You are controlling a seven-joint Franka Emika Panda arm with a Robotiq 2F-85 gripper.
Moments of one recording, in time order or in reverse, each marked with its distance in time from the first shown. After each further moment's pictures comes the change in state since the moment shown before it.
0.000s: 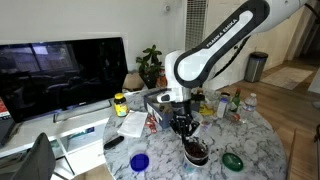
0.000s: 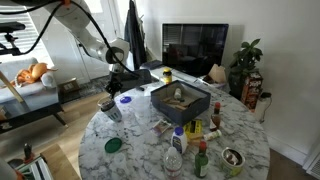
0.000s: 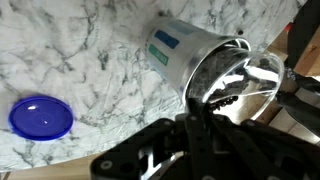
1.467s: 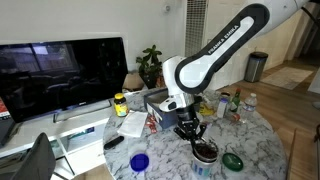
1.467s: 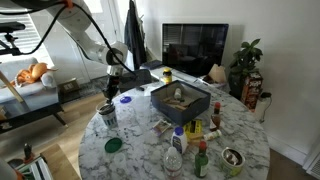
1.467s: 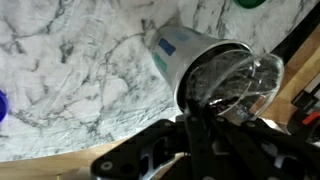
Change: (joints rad) arm 0.001 0.022 0.012 0.004 -0.093 -0.105 -0.227
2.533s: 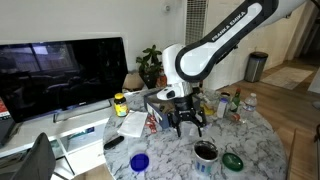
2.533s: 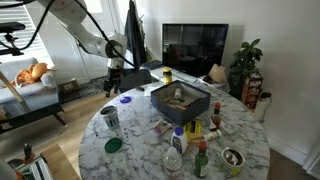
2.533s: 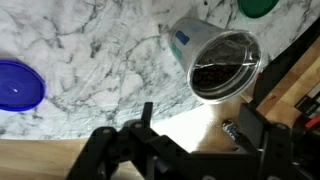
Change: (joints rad) arm -0.005 -0.068 -0.005 0.010 -0.013 0.004 -0.013
